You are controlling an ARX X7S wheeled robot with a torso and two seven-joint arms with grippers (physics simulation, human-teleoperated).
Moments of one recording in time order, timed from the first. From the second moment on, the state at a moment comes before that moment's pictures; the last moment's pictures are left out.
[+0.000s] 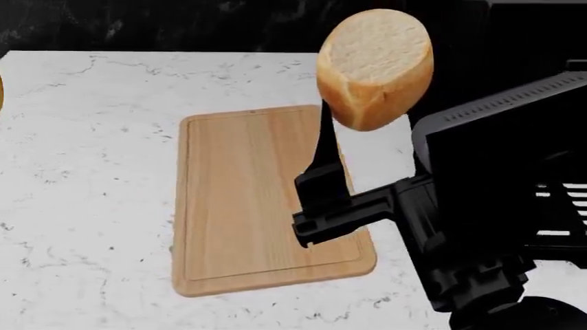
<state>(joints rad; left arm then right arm) -0.96 -0.89 0.09 0.77 -1.67 -1.11 -0.98 0.72 0.34 0.01 -0.82 0.50 1.21 0.03</state>
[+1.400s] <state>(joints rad) -1.14 -0.65 0.38 0.51 -1.28 -1.10 -0.69 0.48 0.25 0.06 -0.54 0.53 1.02 0.00</state>
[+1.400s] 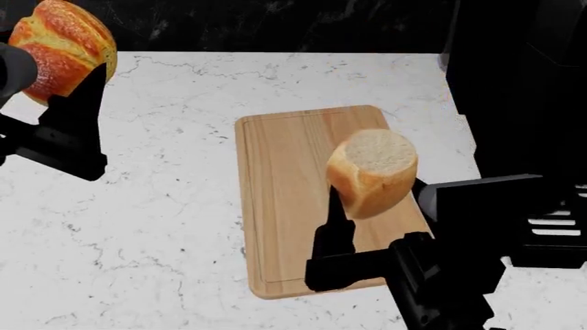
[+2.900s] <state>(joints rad) -1.09 -0.70 0.37 0.53 -1.30 -1.06 -0.71 0.62 0.21 -0.12 0.05 0.42 0.79 -0.06</state>
